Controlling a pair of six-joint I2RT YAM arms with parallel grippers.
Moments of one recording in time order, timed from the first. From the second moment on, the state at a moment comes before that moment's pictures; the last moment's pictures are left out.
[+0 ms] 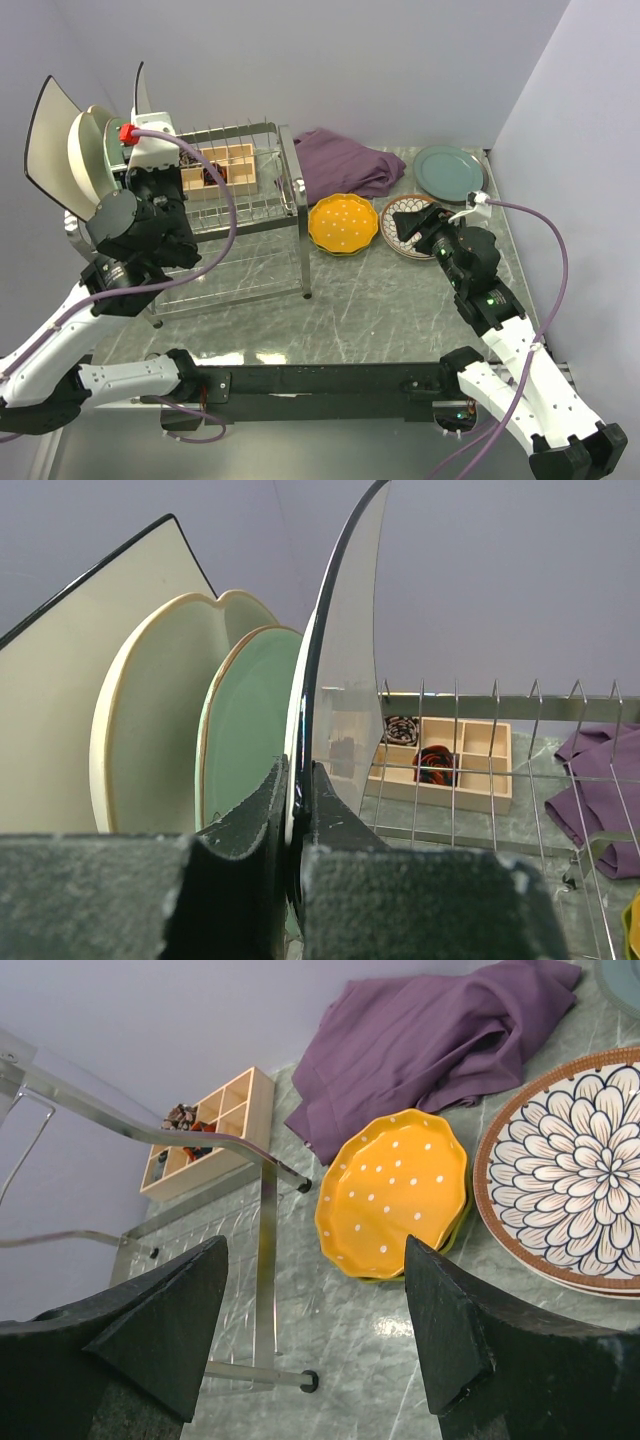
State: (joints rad) left arm -0.96 1.00 1.47 -0.08 -1.37 0.54; right arm 0.37 0.70 0.70 -0.14 0.11 0.67
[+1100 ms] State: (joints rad) left arm -0.97 1.12 1.63 0.08 -1.42 0.81; right arm 0.37 0.70 0.70 -0.14 0.12 0.67
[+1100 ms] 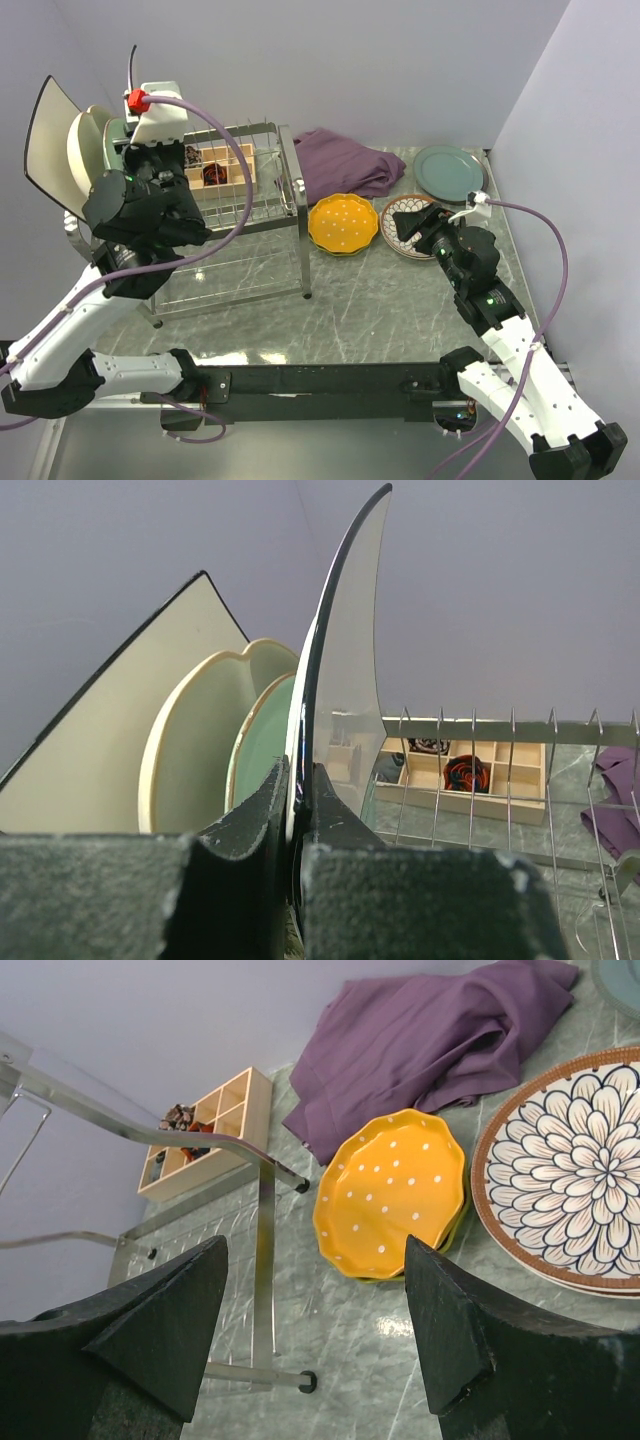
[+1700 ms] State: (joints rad) left arm -0.98 1.14 1.66 0.21 -1.43 0.95; right arm 0.37 0.70 0.70 -0.14 0.12 0.67
